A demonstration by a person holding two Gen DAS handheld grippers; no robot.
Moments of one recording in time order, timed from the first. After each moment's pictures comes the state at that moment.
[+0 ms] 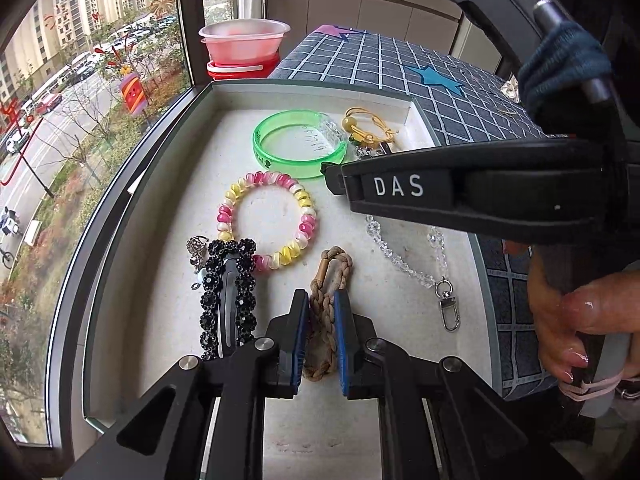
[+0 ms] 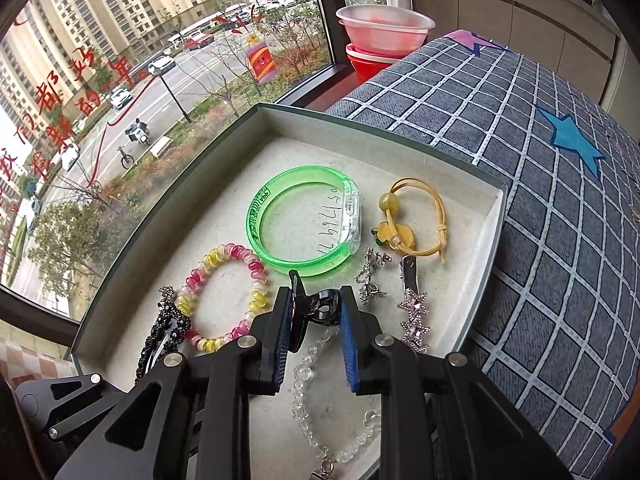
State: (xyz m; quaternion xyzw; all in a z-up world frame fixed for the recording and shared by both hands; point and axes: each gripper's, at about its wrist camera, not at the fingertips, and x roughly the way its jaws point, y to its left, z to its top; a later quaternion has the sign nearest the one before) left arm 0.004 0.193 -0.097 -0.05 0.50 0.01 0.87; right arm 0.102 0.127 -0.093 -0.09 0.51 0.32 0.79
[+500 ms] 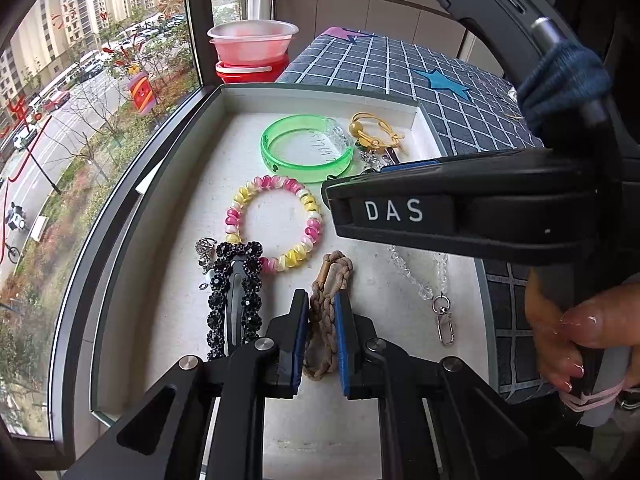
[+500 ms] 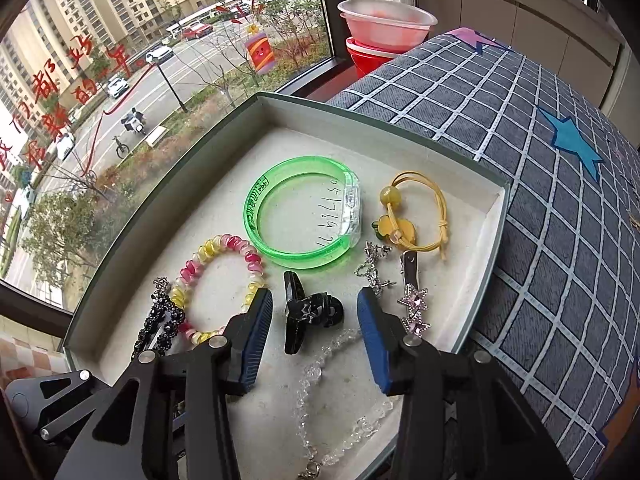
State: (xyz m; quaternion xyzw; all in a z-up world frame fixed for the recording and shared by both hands) left arm 0.005 0.193 -0.091 -0.05 0.50 0.02 0.87; right arm 0.100 0.130 -0.094 -0.10 0.52 0.32 0.79
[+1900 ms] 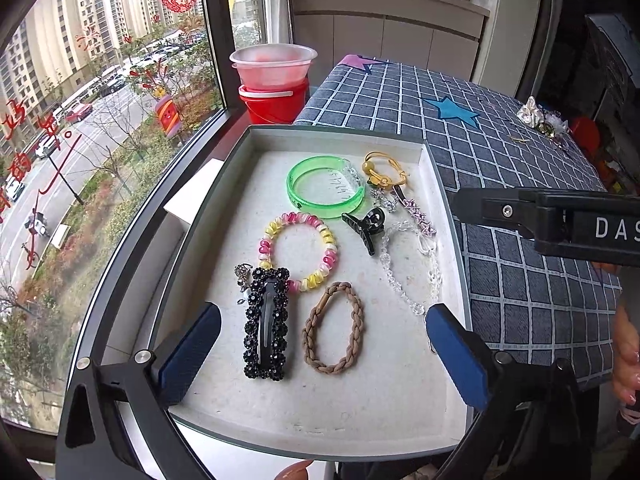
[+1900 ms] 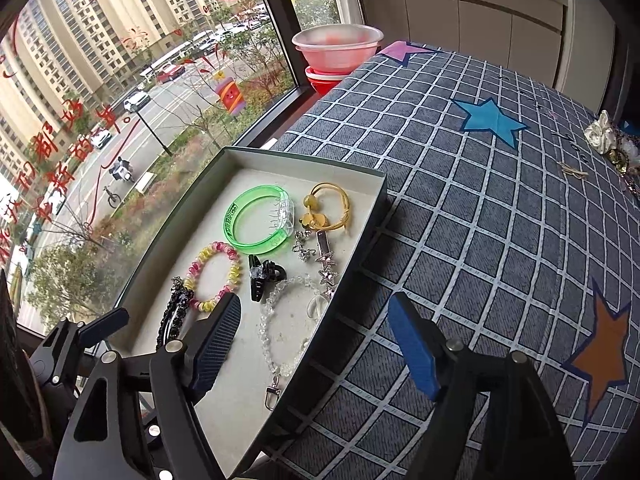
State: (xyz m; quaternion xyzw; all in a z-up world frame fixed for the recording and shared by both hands) left arm -0.005 0.189 -0.056 -0.03 0.47 0.06 0.88; right arm 0.078 0.045 -0.037 -0.03 0.51 0.27 0.82
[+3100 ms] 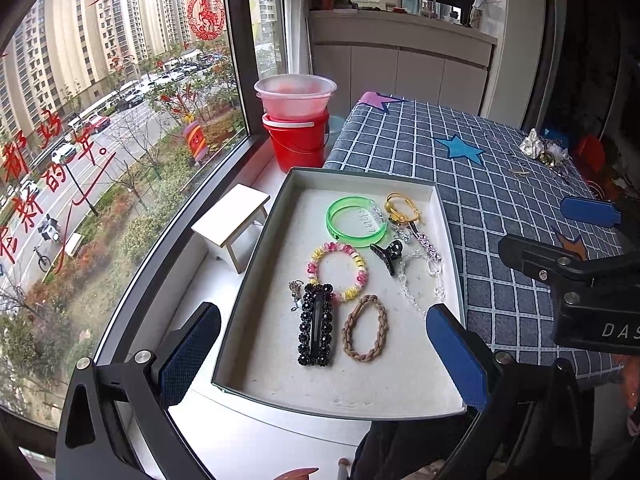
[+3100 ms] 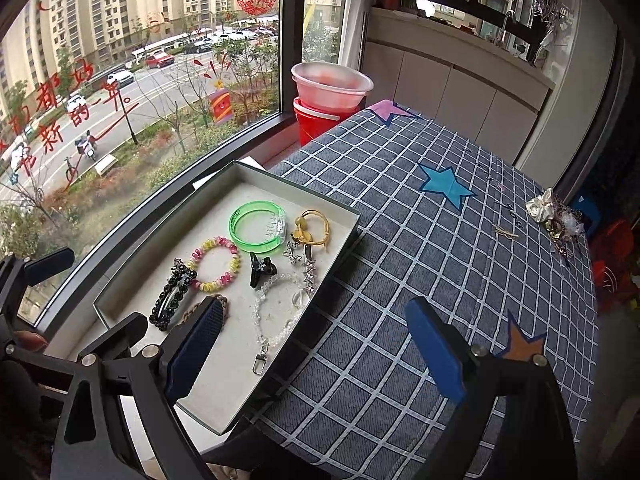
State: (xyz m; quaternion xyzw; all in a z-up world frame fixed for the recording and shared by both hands) left arm -0.041 0.206 -0.004 -0.03 0.42 0.09 0.90; right arm 0.014 0.055 0.024 -0.15 0.43 0.23 0.86
